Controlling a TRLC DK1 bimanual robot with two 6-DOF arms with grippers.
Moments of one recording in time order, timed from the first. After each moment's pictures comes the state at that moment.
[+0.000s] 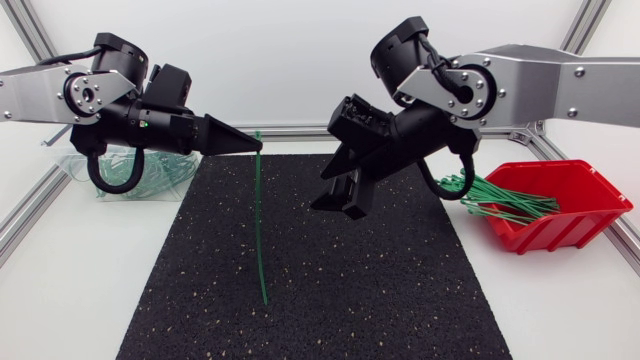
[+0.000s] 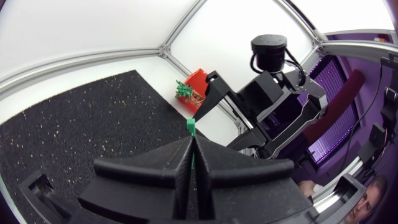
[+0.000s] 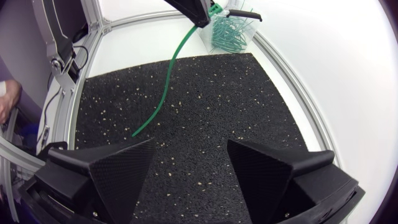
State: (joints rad) left arm -0.13 1.67 1.25 -0.54 1.17 0.23; right arm 0.55 1.64 1.28 -0.60 -0.44 -0.63
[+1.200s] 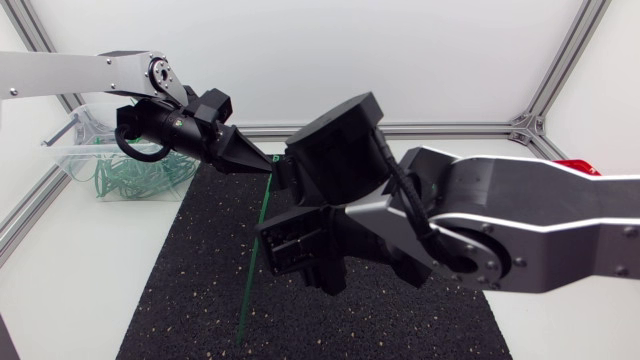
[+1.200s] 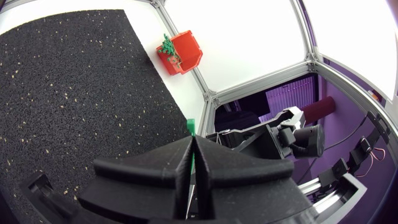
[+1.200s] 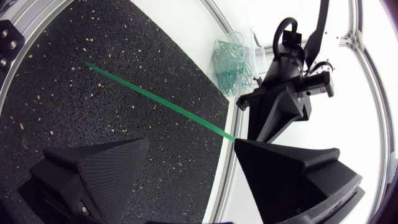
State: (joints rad) left arm -0.17 2.07 1.69 -1.44 1.26 0.69; right arm 1.00 1.48 0.97 -0.16 0.20 -1.18
